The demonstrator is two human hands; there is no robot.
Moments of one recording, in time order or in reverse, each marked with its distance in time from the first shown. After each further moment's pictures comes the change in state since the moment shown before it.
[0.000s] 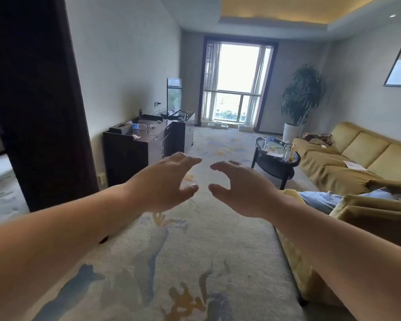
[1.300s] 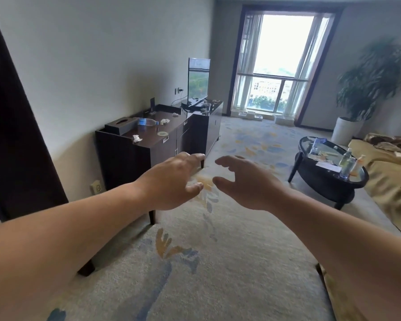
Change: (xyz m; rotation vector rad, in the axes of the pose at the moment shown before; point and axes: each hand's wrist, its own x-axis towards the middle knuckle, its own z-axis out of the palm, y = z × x) left_hand 0.447 -0.269 0.170 0.002 -0.054 -0.196; right_hand 0.486 0.280 0.130 0.076 -0.083 -0.058
